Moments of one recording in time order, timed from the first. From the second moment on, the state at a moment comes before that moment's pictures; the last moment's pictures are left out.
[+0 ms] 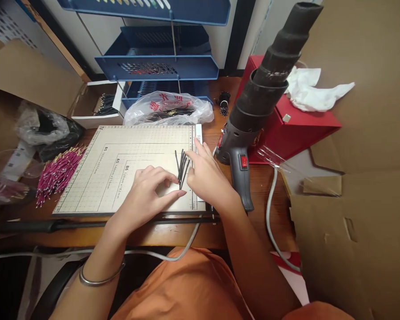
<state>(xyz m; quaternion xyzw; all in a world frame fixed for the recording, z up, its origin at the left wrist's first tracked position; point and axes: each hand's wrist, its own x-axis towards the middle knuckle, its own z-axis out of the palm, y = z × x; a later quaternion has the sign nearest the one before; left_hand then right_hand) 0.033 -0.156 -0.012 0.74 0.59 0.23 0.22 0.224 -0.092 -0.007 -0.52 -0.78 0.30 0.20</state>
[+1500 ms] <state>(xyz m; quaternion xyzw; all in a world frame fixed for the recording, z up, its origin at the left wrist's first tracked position) 0.028 -0.161 -0.012 0.73 0.57 0.29 0.23 0.222 -0.096 -0.004 -0.45 -0.79 0.29 0.29</state>
